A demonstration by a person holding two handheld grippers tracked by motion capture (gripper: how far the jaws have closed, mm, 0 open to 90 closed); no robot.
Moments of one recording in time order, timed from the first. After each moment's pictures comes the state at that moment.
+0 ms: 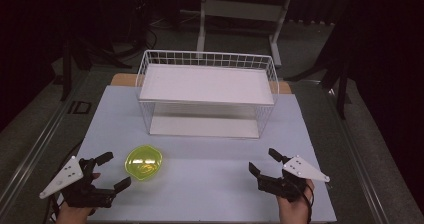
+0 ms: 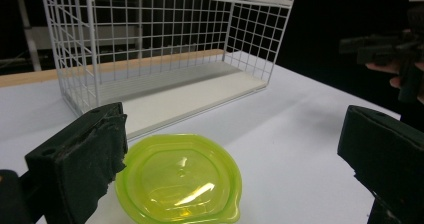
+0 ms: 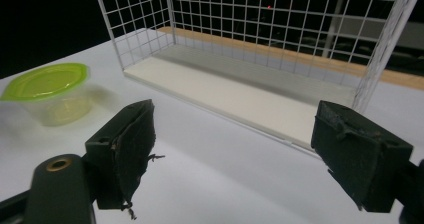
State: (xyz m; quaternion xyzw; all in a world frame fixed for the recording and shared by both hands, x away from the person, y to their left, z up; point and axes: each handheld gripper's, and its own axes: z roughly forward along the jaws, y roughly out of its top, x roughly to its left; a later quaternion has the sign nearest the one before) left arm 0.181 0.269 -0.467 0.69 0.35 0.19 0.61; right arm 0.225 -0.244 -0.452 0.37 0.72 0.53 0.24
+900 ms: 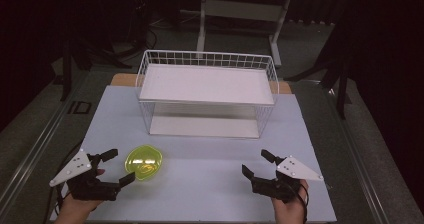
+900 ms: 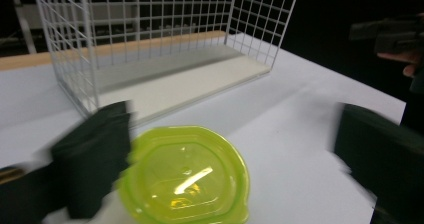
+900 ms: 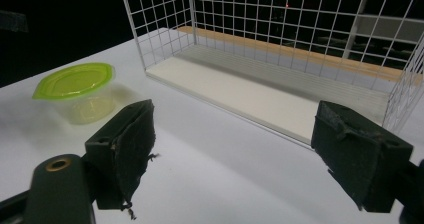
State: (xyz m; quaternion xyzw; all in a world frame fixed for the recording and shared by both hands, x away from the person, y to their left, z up) left arm 0.196 0.269 -0.464 0.71 0.36 0.18 0.58; right arm 0.223 -0.230 -0.451 0.36 0.73 0.54 0.22
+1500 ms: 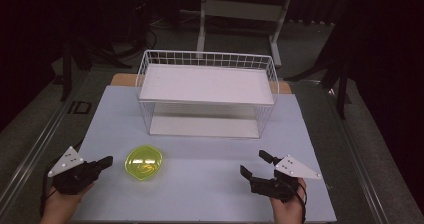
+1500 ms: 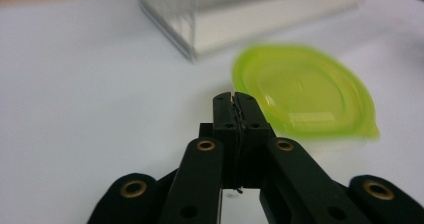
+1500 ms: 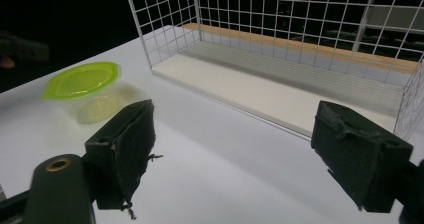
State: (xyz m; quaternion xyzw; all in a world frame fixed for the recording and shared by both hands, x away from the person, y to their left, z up) left arm 0.211 0.306 -0.495 0.75 0.43 0.19 0.46; right arm 0.225 -0.228 -0.454 0.36 0.73 0.54 0.20
